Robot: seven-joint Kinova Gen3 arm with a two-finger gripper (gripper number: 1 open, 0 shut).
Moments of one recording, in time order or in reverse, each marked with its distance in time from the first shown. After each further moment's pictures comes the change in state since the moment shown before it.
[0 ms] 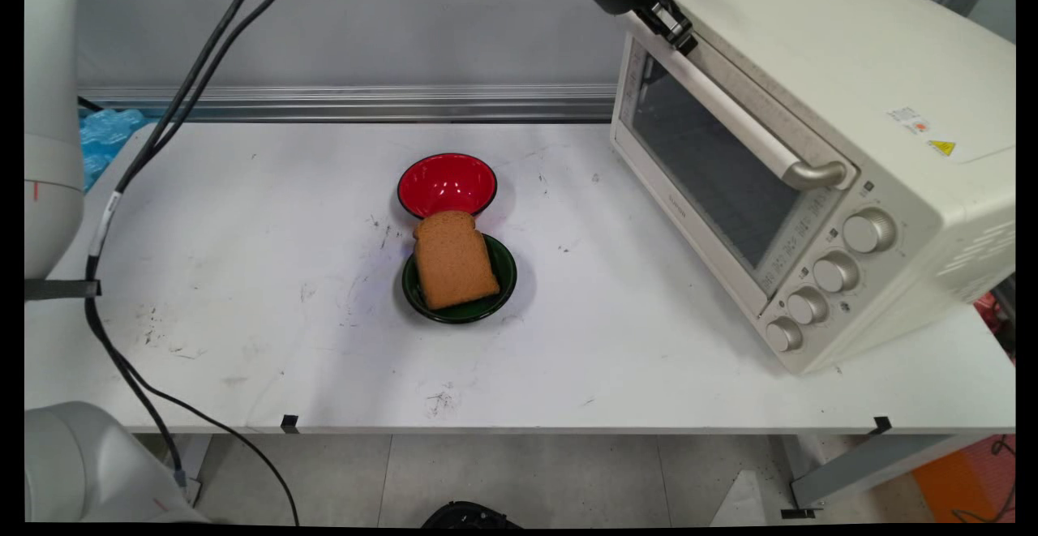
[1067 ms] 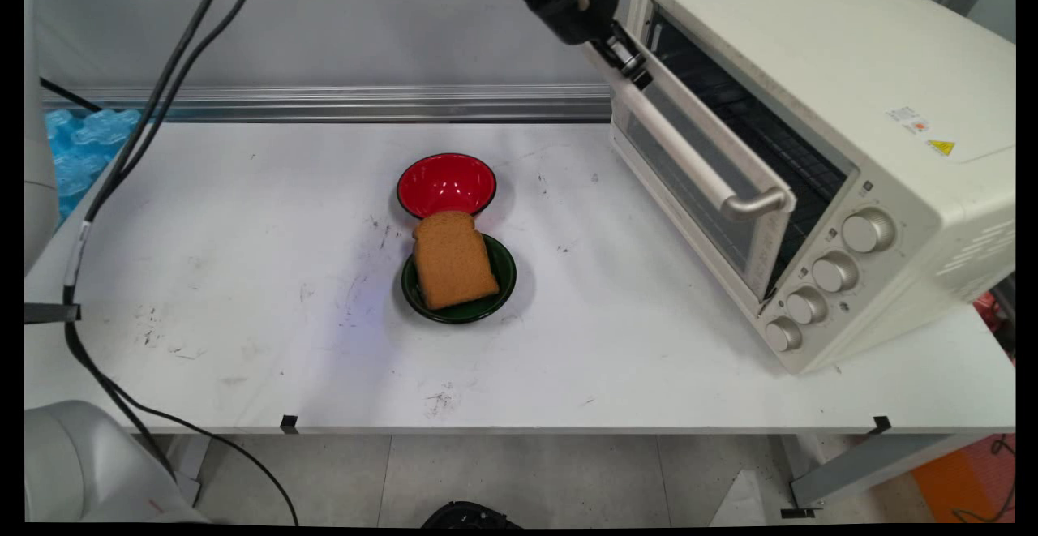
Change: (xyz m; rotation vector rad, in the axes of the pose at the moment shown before) arm -0.036 0.007 -0.023 -0.008 -0.092 -0.028
